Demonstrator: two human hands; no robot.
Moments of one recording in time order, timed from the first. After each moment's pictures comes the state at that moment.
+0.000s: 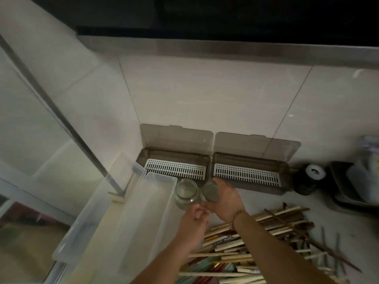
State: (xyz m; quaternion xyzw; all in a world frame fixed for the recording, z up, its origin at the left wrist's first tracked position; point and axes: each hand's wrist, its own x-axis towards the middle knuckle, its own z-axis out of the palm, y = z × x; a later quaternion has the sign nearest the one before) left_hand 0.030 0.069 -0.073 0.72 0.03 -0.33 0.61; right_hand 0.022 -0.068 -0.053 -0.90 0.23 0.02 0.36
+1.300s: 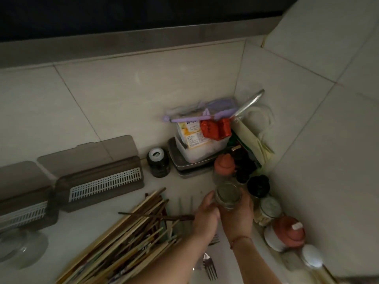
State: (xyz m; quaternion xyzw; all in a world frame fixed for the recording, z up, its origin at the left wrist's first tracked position) left_hand -0.223 -0.238 -0.080 0.66 -0.17 -0.51 0.53; right_hand -0.300 -0.284 -0.092 -0.66 0.58 -0.38 0.30
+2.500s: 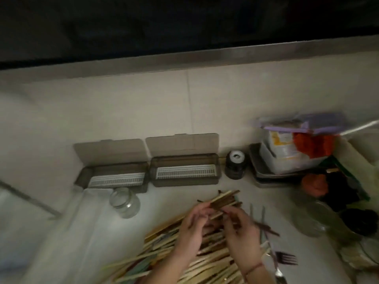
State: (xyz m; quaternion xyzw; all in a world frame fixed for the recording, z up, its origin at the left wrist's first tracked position) left_hand -0.099 -0.063 -0.042 0.66 -0.11 -0.37 0.64; right_hand -0.190 -0.162 -0.065 -0.75 0.37 -0.29 0.46
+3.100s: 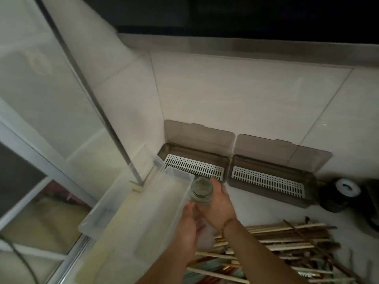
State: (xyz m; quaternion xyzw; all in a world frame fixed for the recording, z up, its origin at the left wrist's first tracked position) left_hand 0.031 0.091 -0.081 0.57 0.22 -0.30 0.73; right_hand 0.038 -0.016 -0.070 -0.89 0.17 0.01 0.42
